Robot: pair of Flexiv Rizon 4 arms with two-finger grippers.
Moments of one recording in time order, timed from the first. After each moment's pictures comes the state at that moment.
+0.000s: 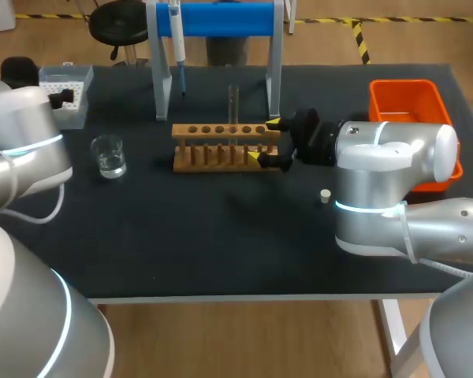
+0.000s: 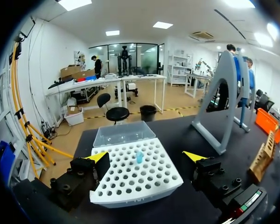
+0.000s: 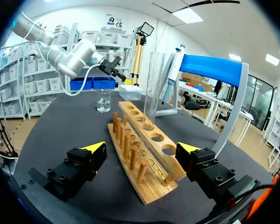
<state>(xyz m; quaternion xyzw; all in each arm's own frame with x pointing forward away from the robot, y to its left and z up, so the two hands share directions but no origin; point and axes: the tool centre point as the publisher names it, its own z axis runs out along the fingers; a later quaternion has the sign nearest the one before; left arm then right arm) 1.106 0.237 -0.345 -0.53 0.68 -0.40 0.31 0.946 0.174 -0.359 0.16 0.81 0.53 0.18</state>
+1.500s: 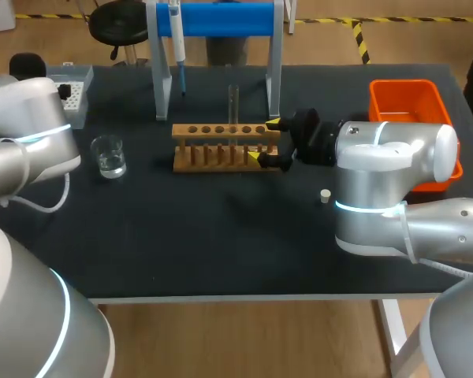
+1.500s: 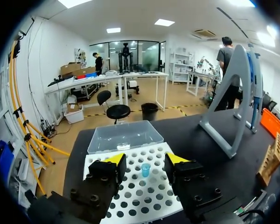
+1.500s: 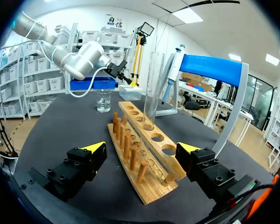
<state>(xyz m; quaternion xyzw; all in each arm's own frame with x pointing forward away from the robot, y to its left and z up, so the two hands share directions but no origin) 1.139 0.238 -0.362 -0.54 0.68 -0.39 0.30 0.946 0.174 -0.359 0.16 0.81 0.53 0.18</state>
